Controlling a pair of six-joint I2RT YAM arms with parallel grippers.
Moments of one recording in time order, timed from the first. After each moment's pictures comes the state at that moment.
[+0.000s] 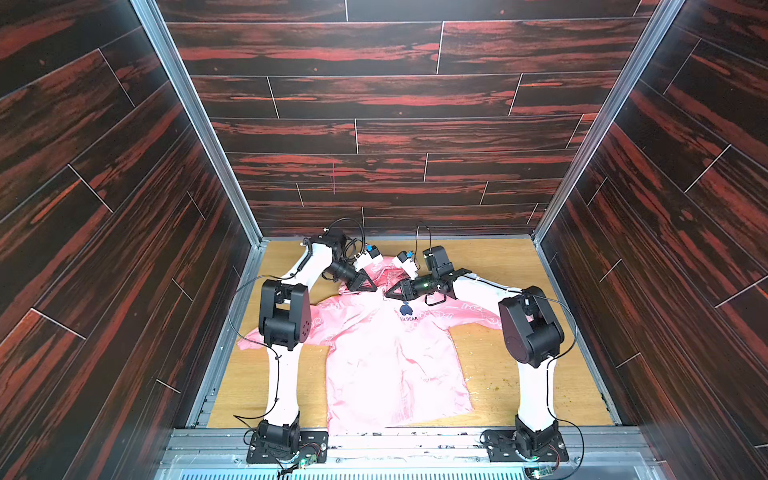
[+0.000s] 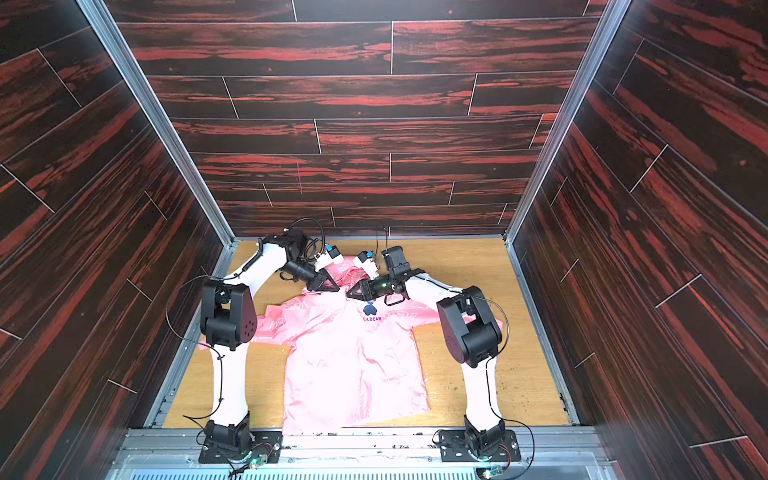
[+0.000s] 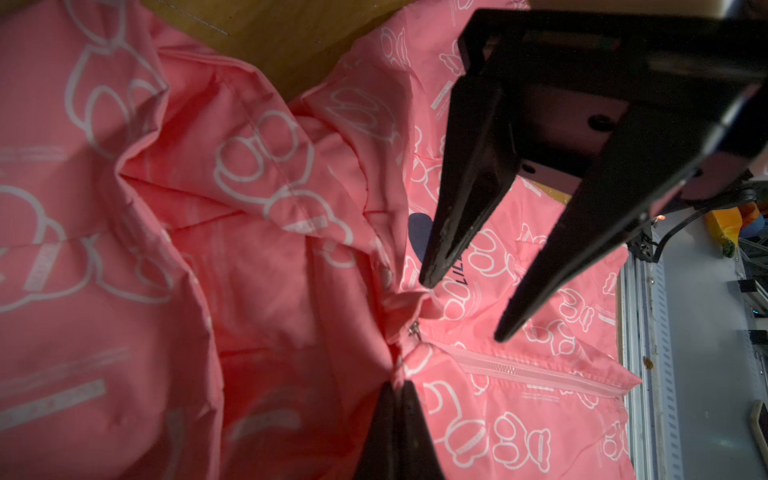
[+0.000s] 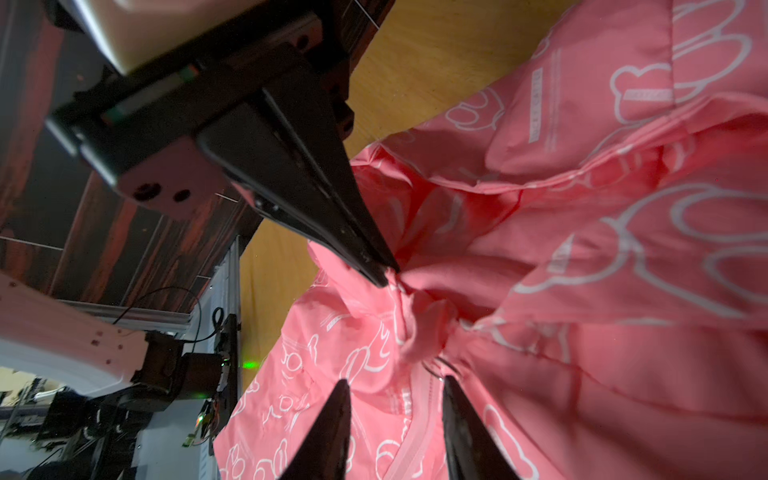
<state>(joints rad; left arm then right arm) -0.18 2.23 1.94 -1.15 0.88 0.79 0.50 2.08 1.46 -0.15 -0.91 0.18</state>
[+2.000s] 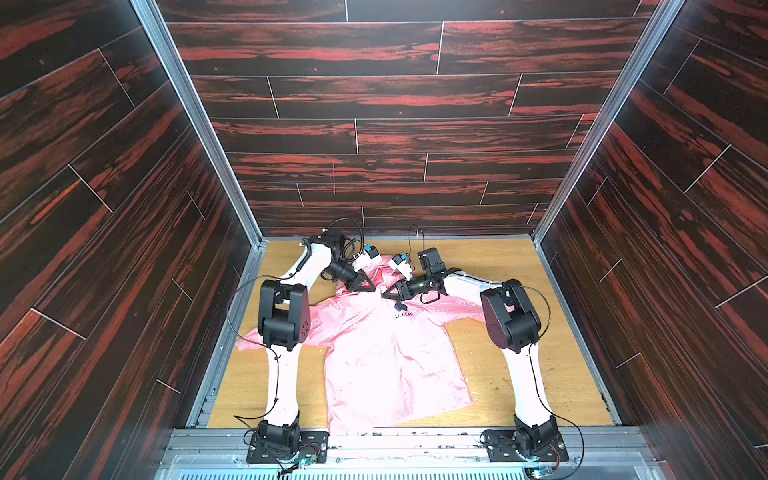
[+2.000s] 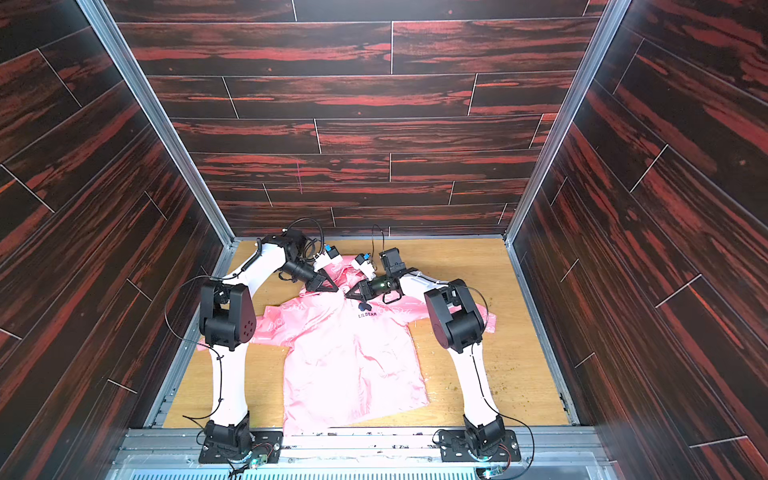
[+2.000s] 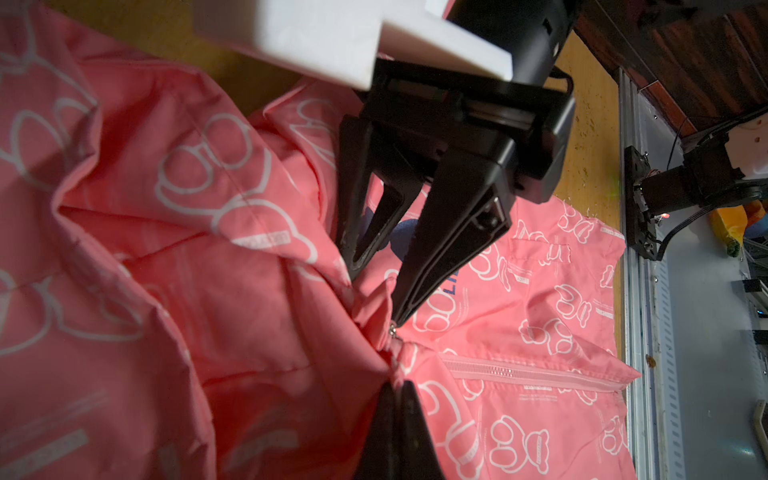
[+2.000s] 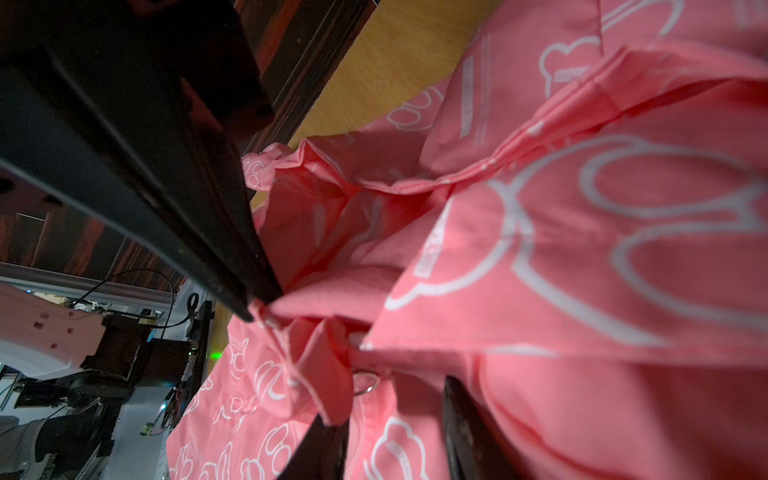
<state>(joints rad) -0.18 2.23 1.93 -1.15 0.87 0.79 0.50 2.29 1.63 -0.18 -0.94 0.07</state>
